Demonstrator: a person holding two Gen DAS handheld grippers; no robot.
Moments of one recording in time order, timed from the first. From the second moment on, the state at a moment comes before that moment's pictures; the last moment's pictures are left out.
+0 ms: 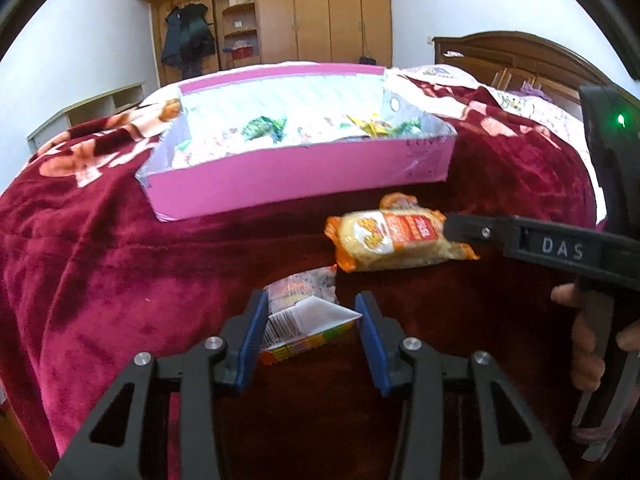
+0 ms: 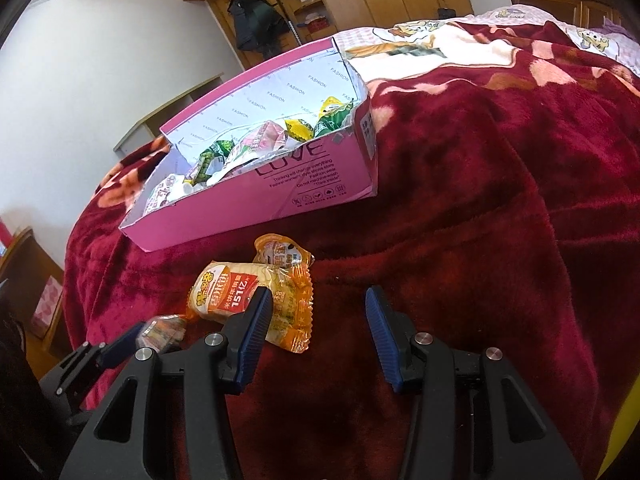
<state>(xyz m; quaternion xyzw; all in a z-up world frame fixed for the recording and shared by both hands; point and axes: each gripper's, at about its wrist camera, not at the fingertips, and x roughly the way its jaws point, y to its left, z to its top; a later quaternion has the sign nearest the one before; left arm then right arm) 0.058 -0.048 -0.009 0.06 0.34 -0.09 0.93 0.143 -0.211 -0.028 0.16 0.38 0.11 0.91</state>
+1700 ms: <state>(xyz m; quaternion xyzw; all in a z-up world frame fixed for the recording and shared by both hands) 0.082 0.014 -0.027 -0.04 0.37 -0.05 0.93 0.186 -0.156 -0.031 0.08 0.40 0.10 0.91</state>
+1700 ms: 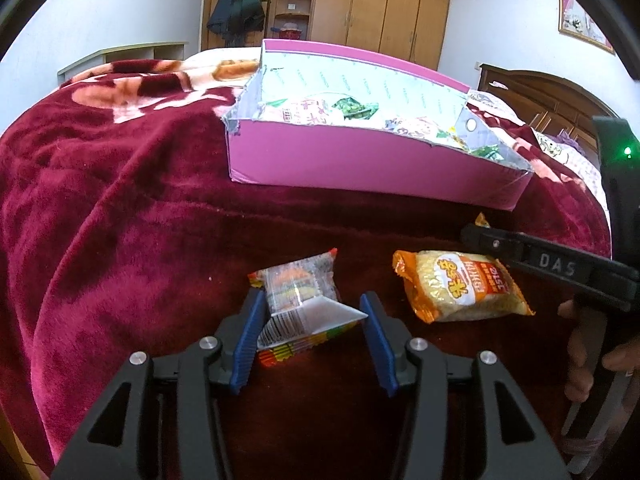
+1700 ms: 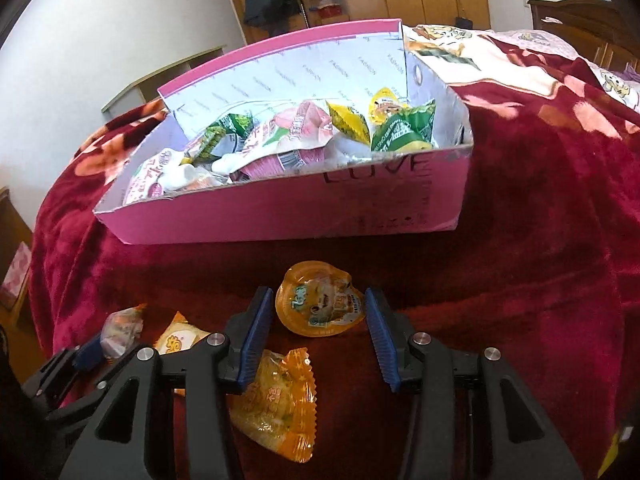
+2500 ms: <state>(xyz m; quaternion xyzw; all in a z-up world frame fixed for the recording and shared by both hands) 0.077 0.011 -0.012 -0.03 0.35 -0.06 0.94 0.176 -0.169 -0.032 0.12 0.37 0.10 0.92</state>
